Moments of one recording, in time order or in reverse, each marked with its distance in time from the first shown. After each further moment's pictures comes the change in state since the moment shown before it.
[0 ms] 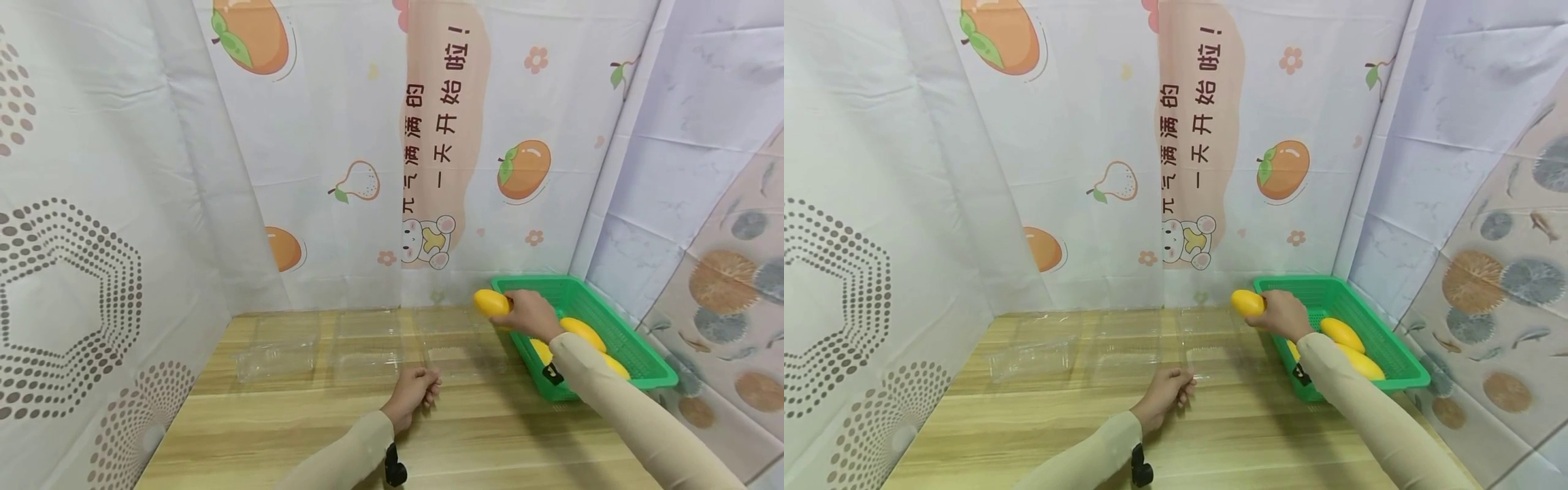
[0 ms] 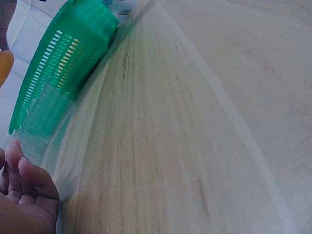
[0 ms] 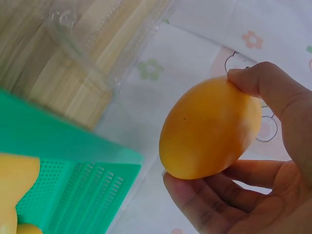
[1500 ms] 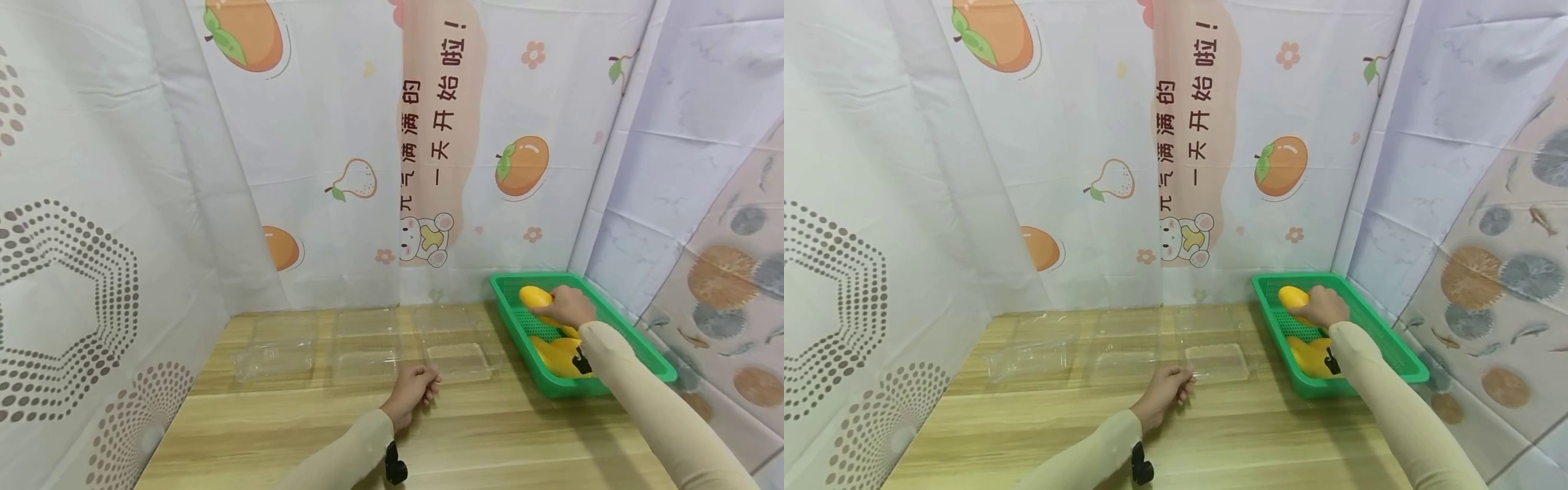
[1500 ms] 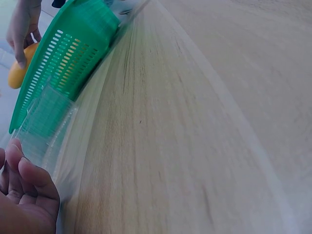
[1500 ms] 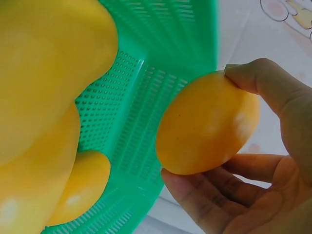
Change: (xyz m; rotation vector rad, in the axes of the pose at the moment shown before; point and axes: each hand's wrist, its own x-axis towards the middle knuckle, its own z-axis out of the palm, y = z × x) left_hand 0.002 0.000 0.002 0.010 0.006 -0.010; right_hand -0.002 0.102 -0.022 -0.011 -0.052 0.202
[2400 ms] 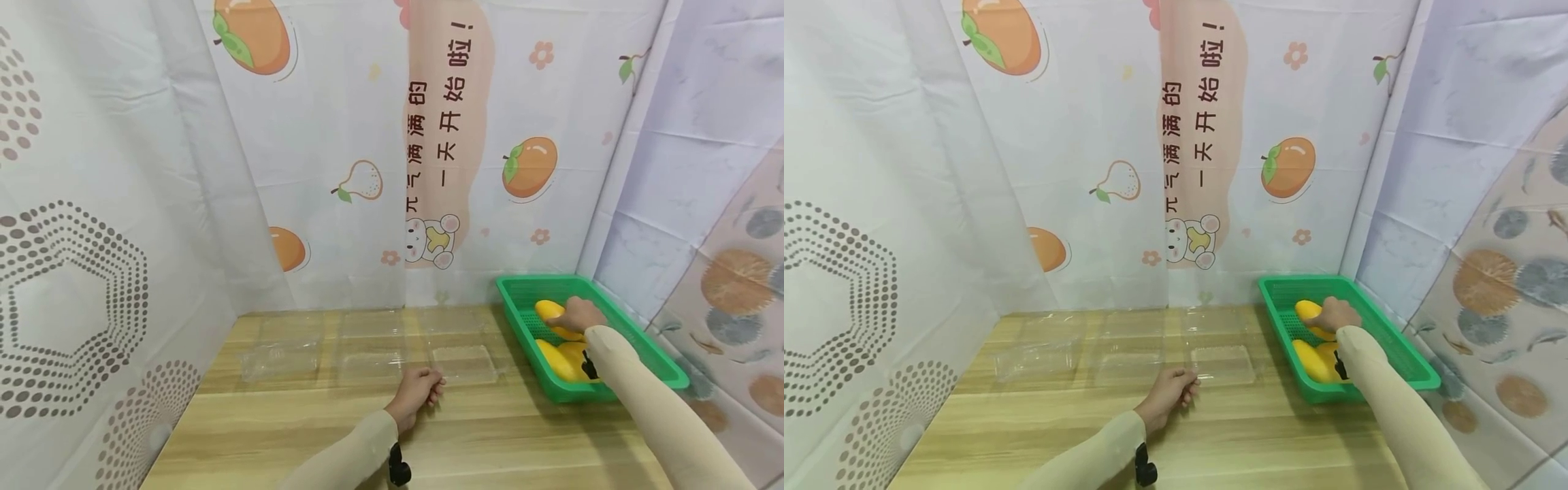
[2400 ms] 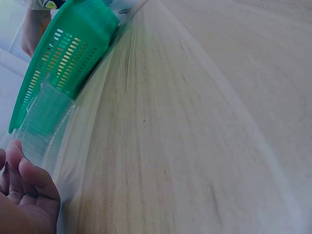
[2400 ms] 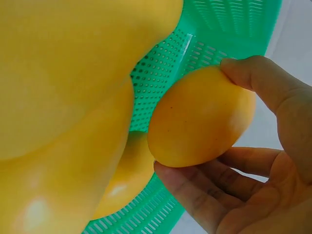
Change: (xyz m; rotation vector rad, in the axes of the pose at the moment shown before) left_hand 0.001 0.001 -0.001 0.008 -0.014 -0.002; right_hand 0.009 0.031 0.014 0.012 -0.132 0.117
